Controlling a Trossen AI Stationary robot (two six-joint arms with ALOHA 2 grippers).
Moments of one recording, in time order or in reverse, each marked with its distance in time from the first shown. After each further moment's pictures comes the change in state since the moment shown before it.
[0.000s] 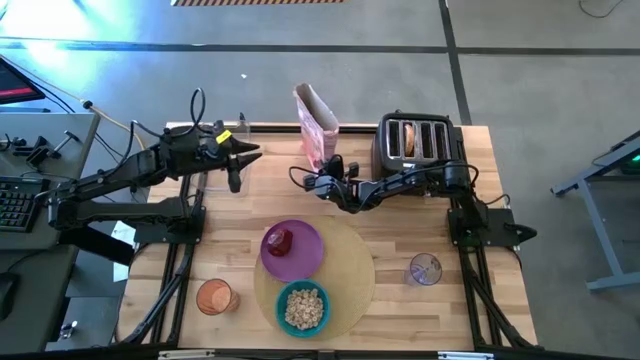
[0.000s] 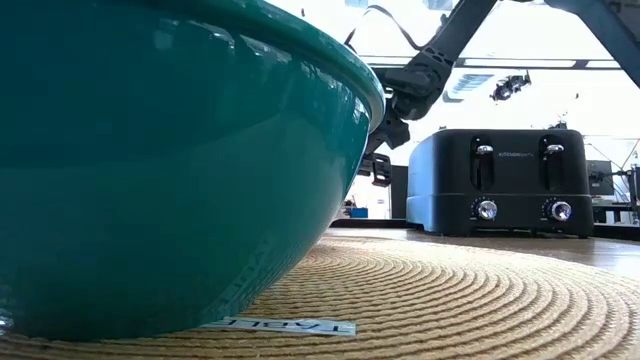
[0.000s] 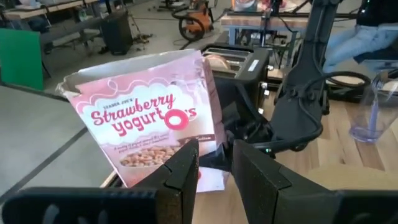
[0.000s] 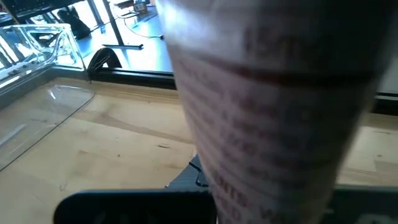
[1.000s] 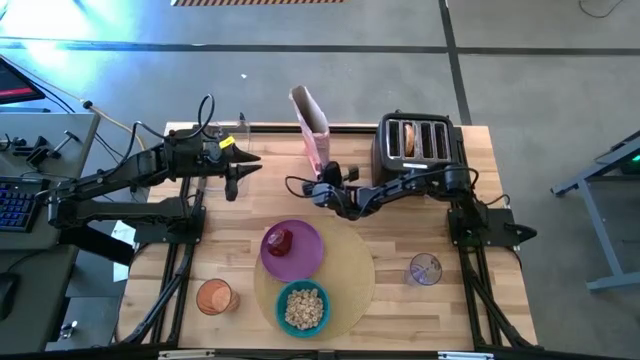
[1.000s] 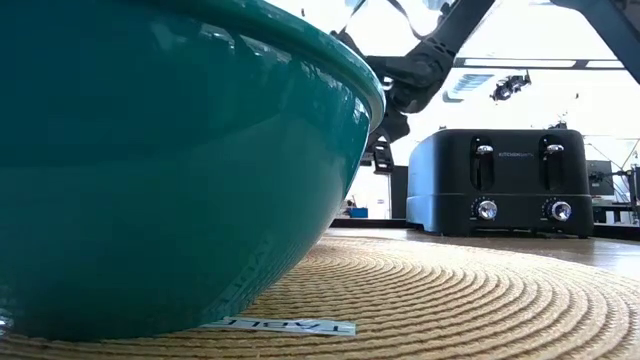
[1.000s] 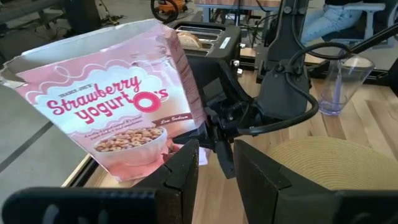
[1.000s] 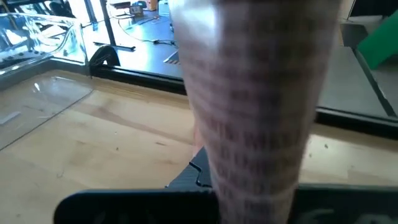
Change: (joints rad) left arm -0.019 -0.001 0.000 -0.085 0.092 -0.002; right arm 0.047 0.001 0.025 -0.023 0.104 -0.104
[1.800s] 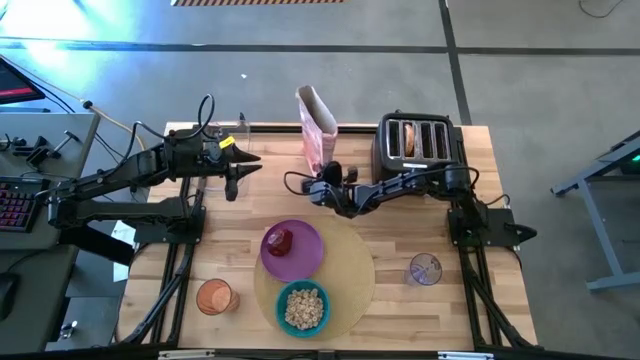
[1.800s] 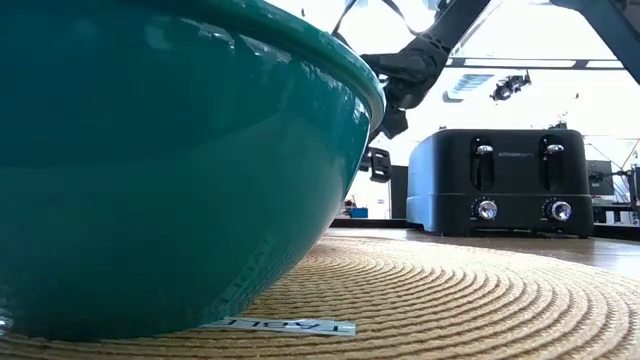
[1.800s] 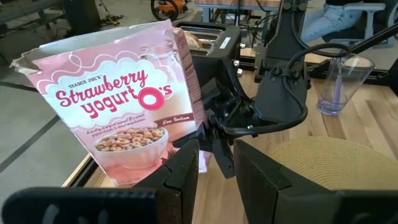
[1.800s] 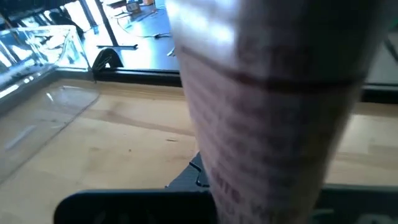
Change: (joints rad) left arm 0.000 0.000 0.000 0.000 0.000 0.001; right arm -0.002 0.000 0.036 -0.104 -0.050 0.207
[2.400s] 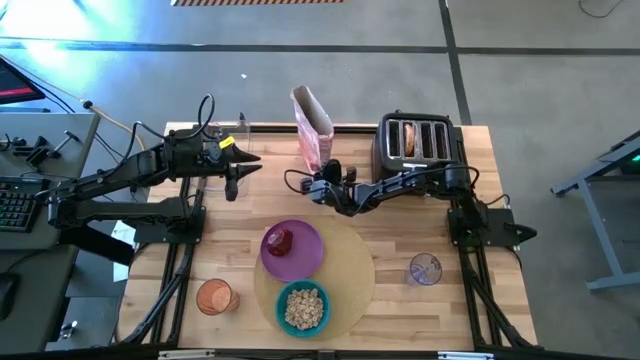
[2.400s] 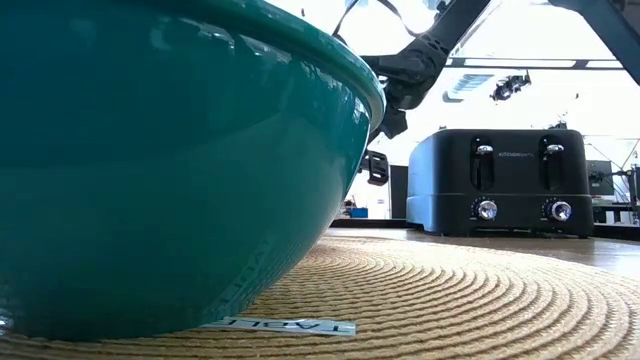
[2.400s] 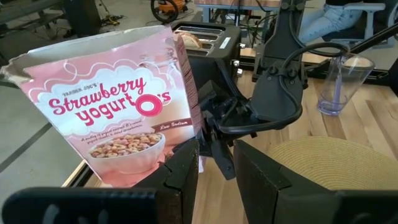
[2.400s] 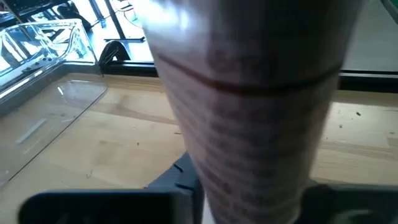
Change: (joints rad) left arm 0.000 0.000 0.000 0.000 0.000 0.000; right arm -0.012 0.000 0.000 0.000 -0.056 0.011
